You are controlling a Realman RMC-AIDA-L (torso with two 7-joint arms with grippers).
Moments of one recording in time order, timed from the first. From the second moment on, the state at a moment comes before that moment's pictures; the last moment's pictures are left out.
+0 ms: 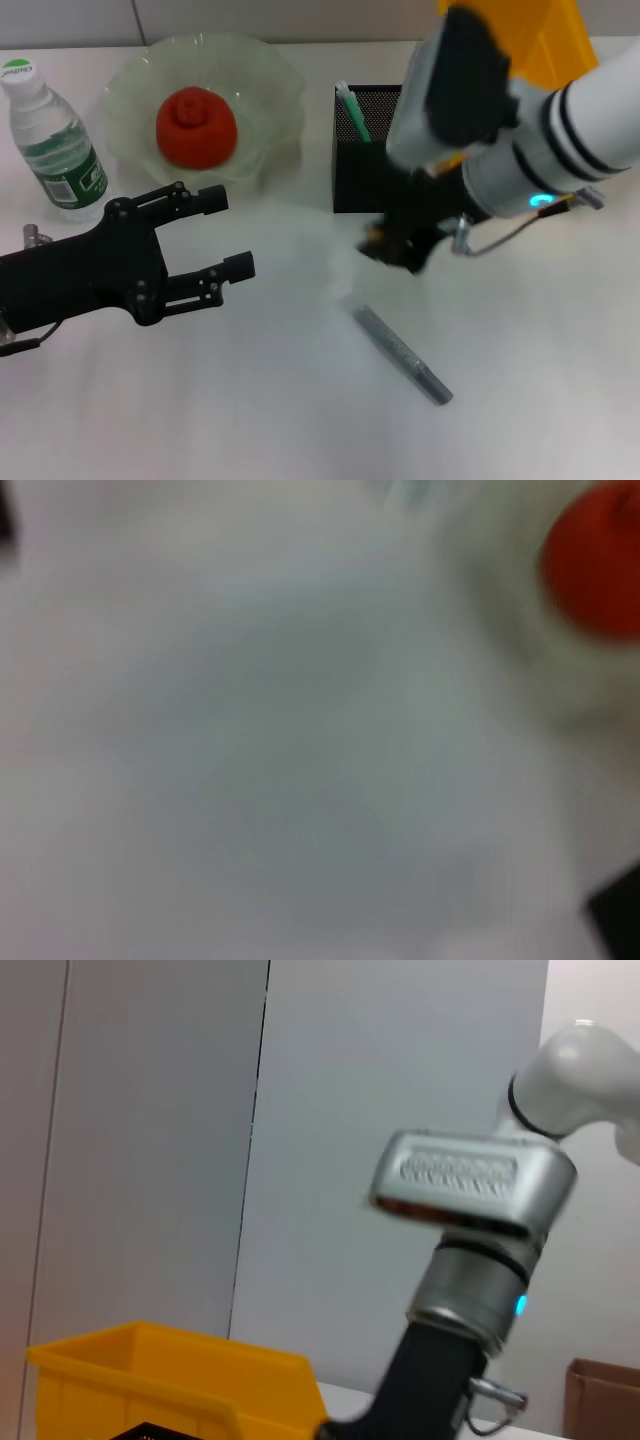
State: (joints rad) left arm -0.28 -2.05 0.97 0.69 1.56 1.73 -1.14; right arm 0.59 2.08 -1.63 -1.34 -2.37 -1.29 2.28
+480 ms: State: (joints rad) left arm -0.29 -2.06 0.97 0.67 1.56 1.73 -1.11; right arm 0.43 2.09 -1.59 -1.04 -1.61 -0.82 1.73
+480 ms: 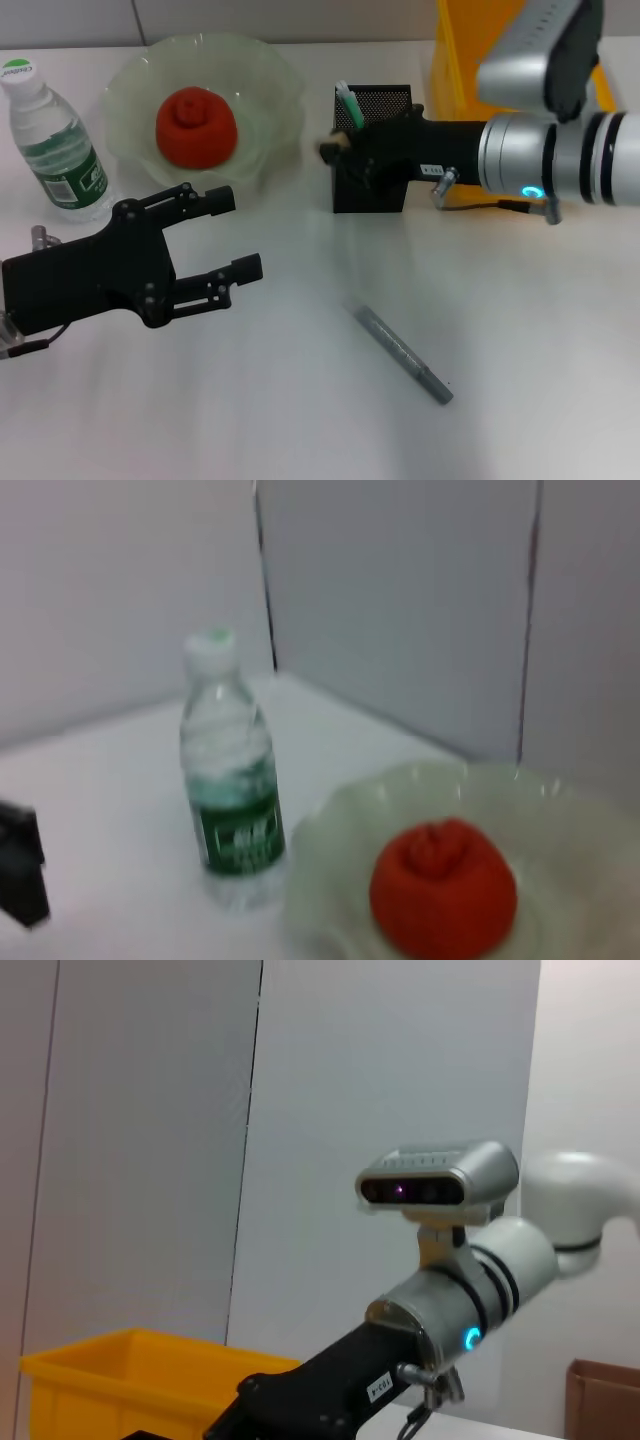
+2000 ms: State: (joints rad) left arm -0.30 -2.06 0.97 0.66 1.56 1.73 -1.10; right arm 0.47 2.08 -1.39 -0.45 -0.85 -1.12 0.81
